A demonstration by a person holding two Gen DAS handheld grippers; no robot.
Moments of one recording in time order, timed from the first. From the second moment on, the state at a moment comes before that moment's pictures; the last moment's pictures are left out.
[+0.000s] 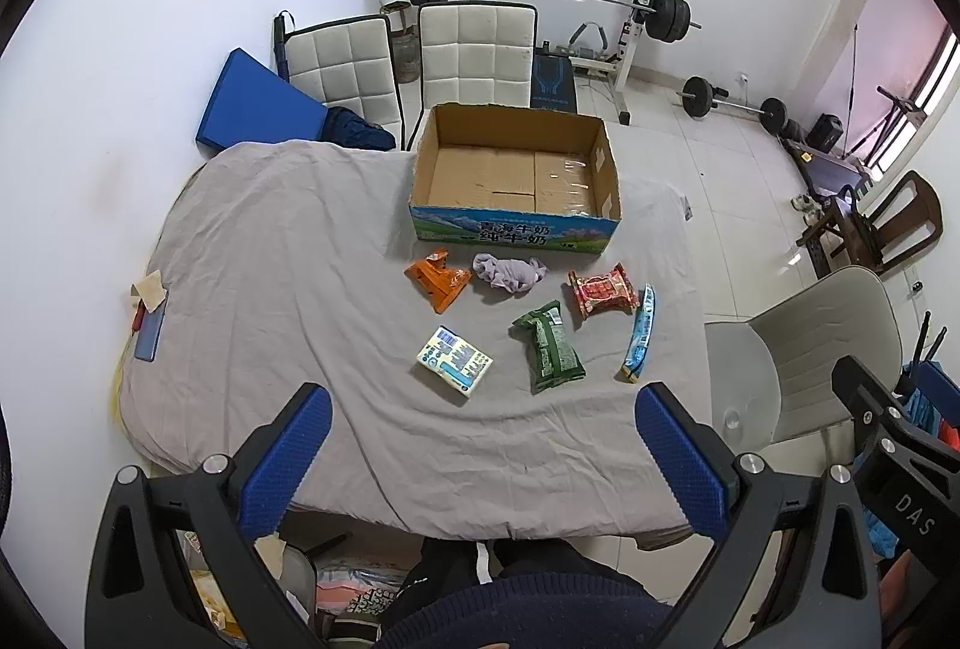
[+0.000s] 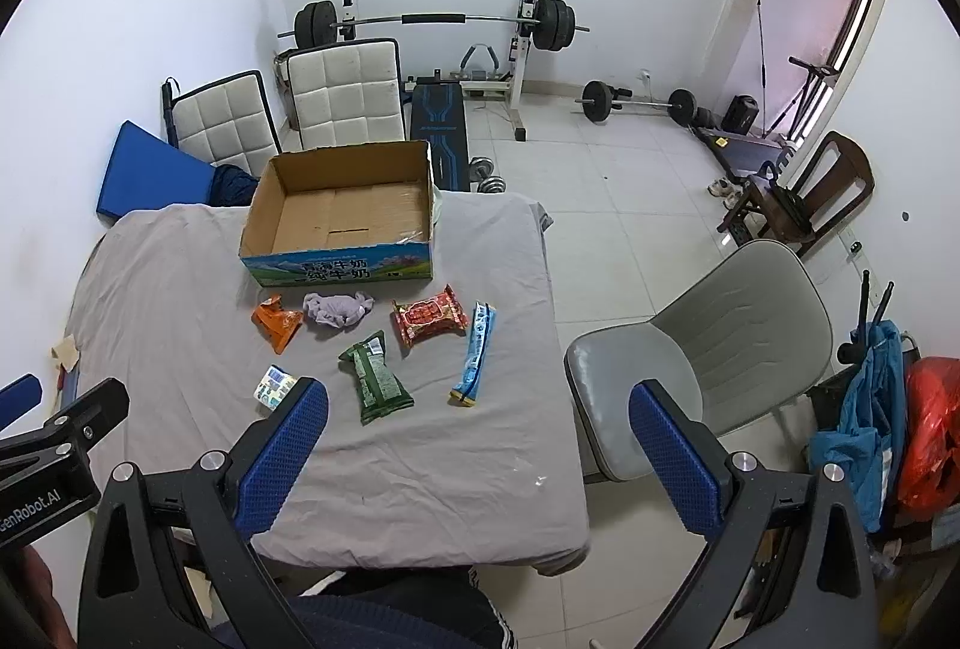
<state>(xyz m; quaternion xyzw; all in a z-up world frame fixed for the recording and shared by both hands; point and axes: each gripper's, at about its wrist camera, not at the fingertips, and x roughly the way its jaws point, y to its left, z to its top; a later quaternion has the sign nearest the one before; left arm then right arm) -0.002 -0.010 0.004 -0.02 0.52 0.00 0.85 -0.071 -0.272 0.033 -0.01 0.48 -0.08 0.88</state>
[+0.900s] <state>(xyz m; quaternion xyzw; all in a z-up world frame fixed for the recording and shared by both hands) -0.009 -0.003 0.011 -0.02 0.50 0.00 0.86 -0.085 -0.266 0.043 0.00 0.46 -0.08 0.89</state>
